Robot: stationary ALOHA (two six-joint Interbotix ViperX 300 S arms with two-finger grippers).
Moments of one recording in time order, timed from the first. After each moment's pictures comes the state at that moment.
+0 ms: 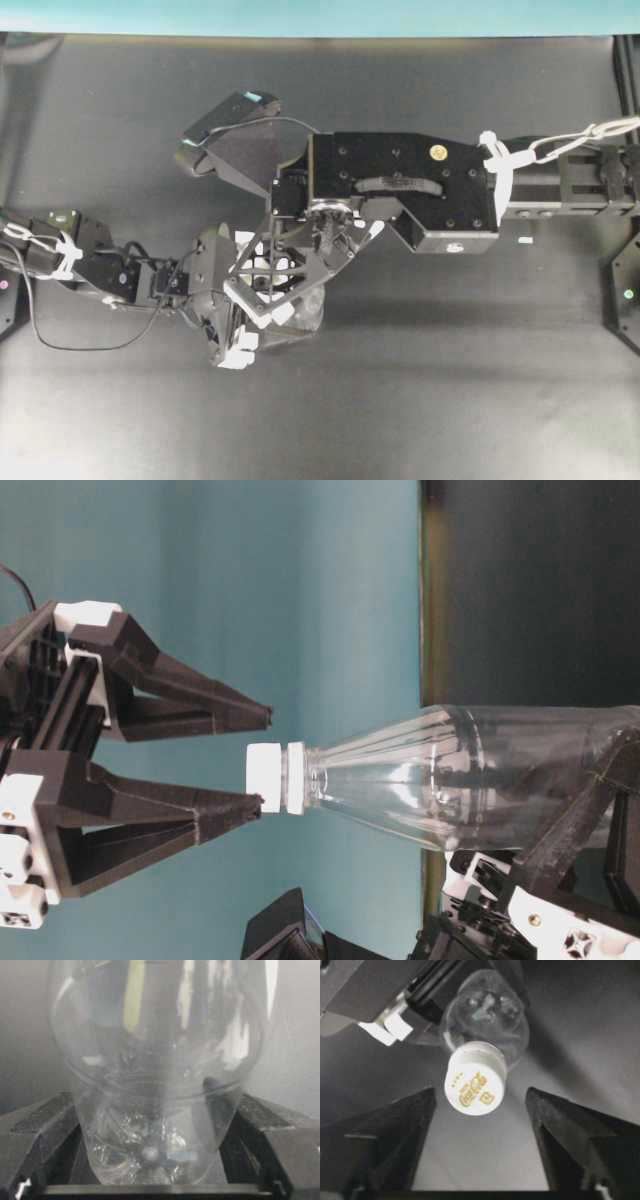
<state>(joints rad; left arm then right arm) -0.05 0.29 0.87 0.04 -0.76 -0.12 0.08 0.35 -0.42 0.06 1.46 0.80</state>
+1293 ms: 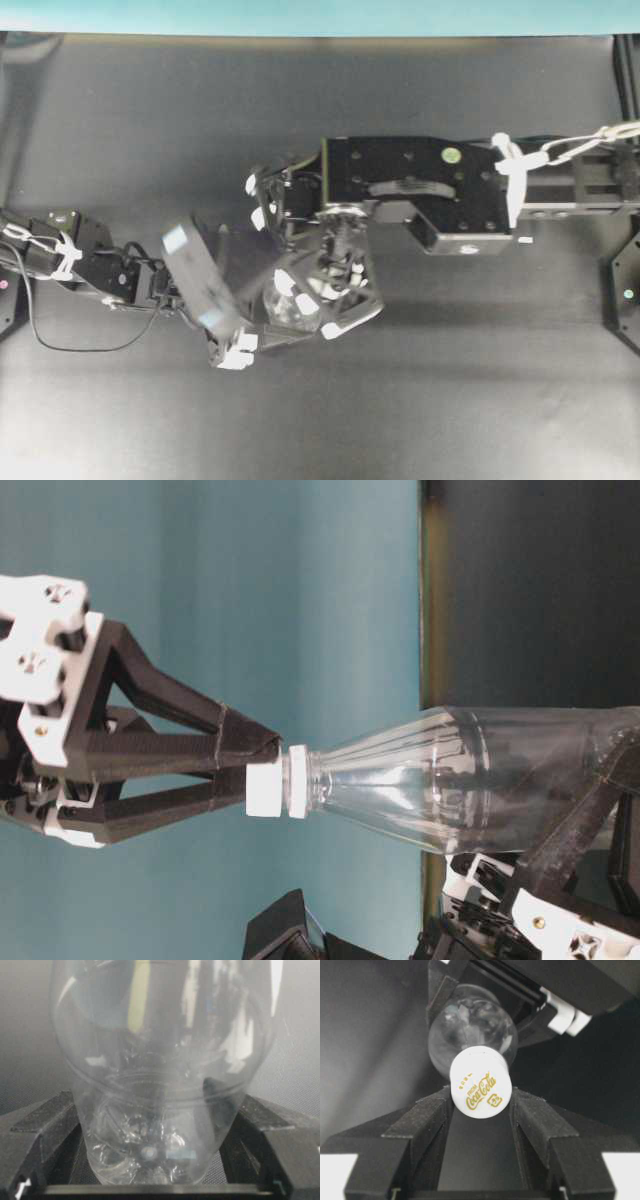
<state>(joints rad) -0.05 0.29 0.87 0.04 -0.76 -0.12 0.09 0.30 -0.33 0.06 1.39 -0.58</state>
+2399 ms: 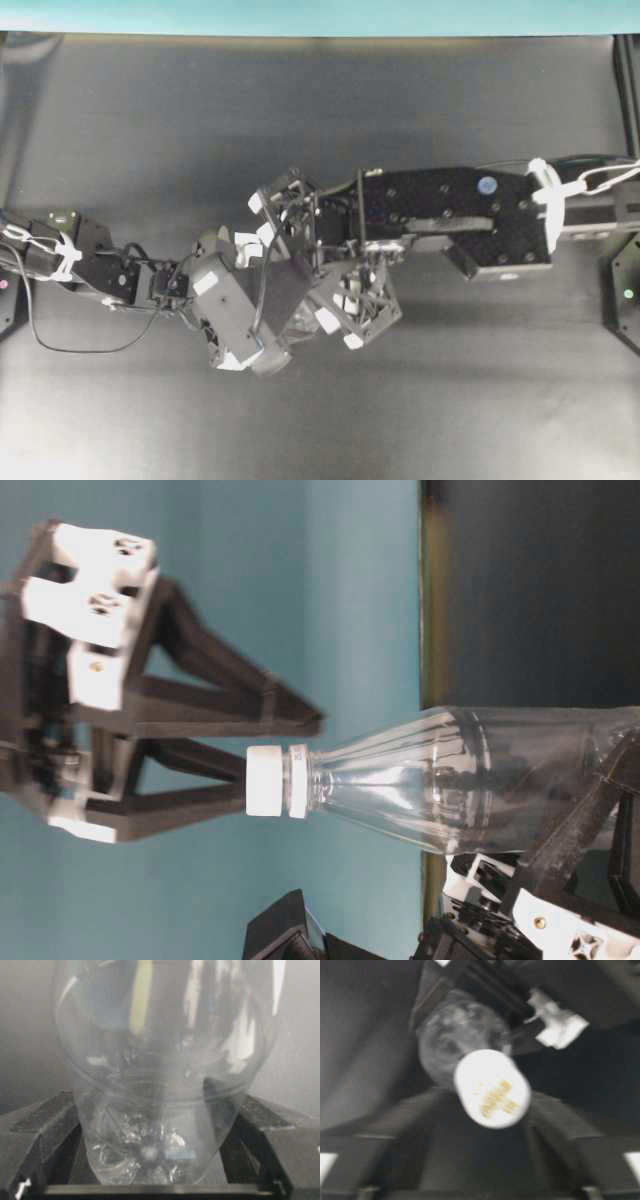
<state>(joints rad) -0.06 0.29 0.87 0.04 -0.76 -0.12 0.14 0.24 -0.18 -0.02 1.26 -0.56</state>
